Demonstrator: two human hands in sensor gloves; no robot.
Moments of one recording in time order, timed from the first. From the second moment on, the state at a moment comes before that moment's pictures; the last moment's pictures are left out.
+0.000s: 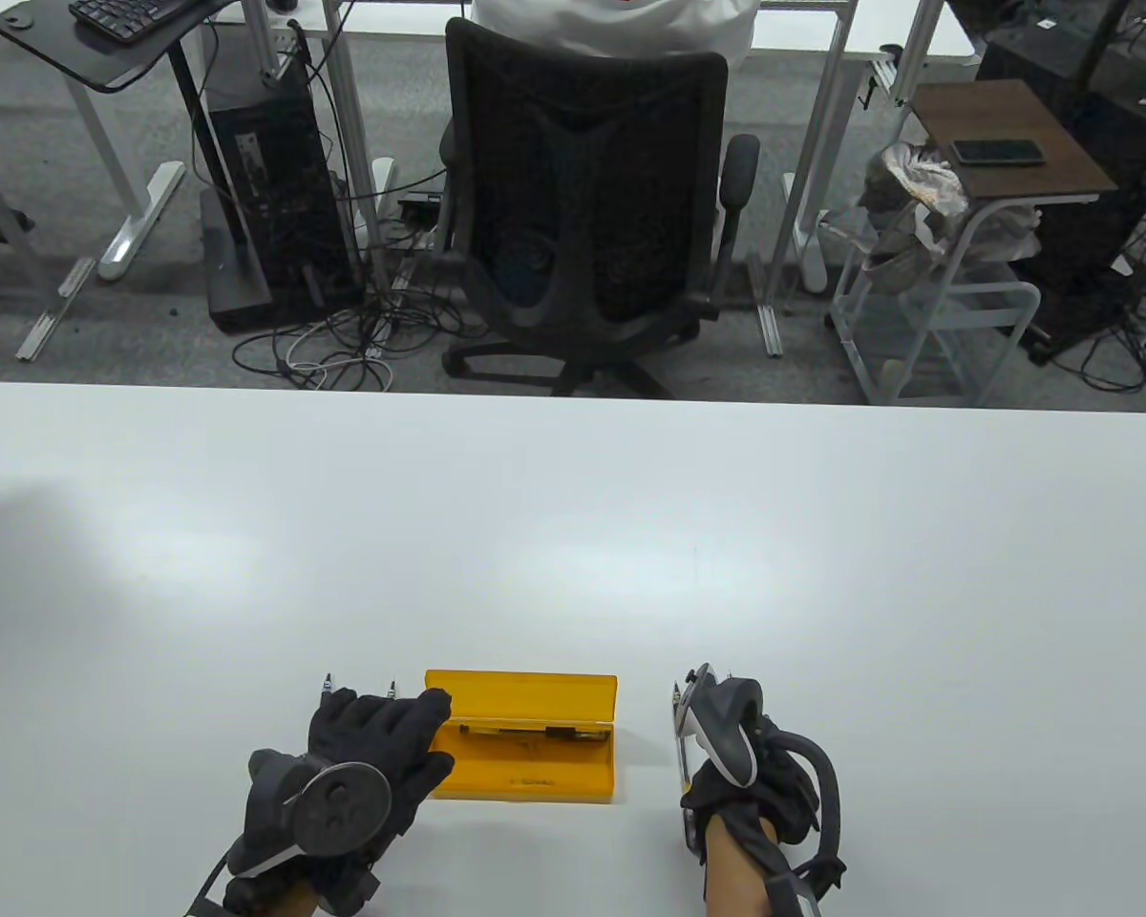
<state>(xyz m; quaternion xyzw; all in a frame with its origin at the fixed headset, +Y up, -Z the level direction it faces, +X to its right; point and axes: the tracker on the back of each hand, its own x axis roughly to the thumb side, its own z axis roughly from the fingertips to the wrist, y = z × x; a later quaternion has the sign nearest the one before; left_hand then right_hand) -0.211 -0.701 -0.238 0.09 -0.22 0.13 0.96 0.127 -0.750 -0.287 0.26 -0.24 -0.93 0.11</state>
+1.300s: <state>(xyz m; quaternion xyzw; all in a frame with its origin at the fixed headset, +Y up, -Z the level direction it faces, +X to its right) -0.180 -0.759 -0.268 -0.05 -0.17 -0.07 0.98 0.010 -0.727 -0.283 -0.06 -0.03 -1.00 0.04</state>
